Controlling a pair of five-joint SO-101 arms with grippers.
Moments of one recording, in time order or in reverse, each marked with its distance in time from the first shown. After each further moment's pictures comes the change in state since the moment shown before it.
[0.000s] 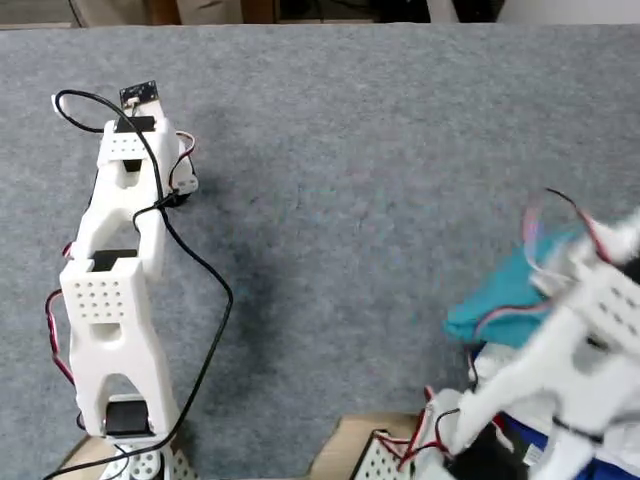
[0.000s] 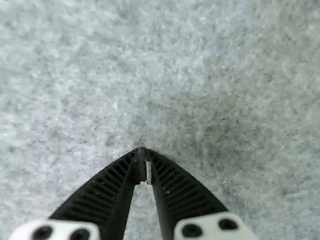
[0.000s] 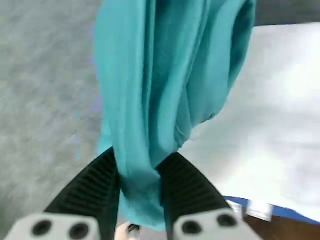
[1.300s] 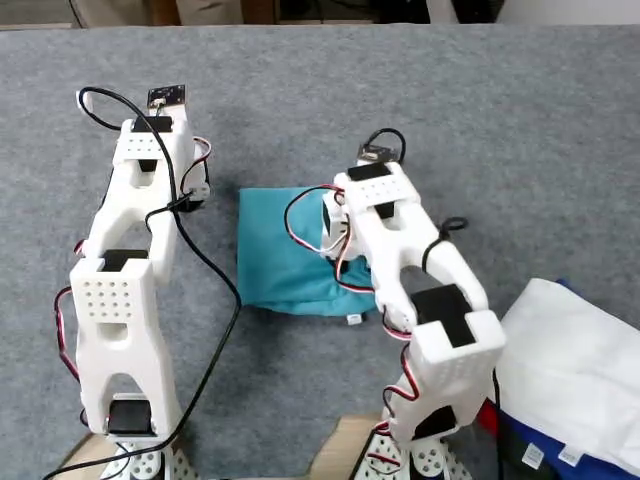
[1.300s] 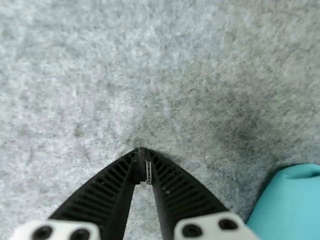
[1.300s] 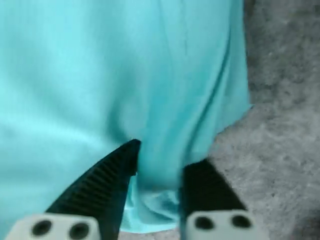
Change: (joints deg) left arm 3.1 0.0 0.0 2.7 -6.3; right arm -63.3 50.2 0.2 -26.9 -25.9
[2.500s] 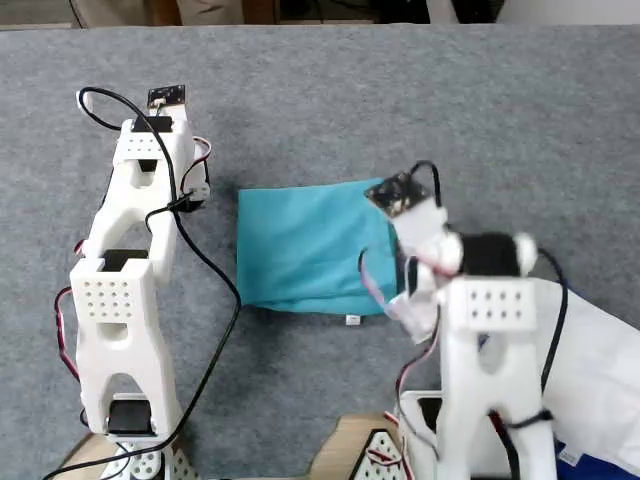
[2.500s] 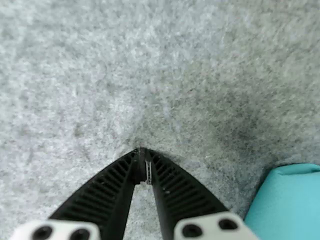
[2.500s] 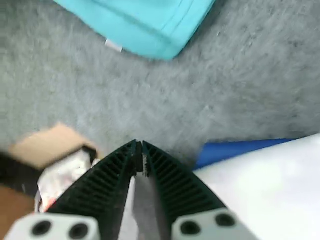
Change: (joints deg) left arm 0.0 0.0 0.0 0.0 0.0; right arm 14.2 -60.2 25.8 23.2 53.2
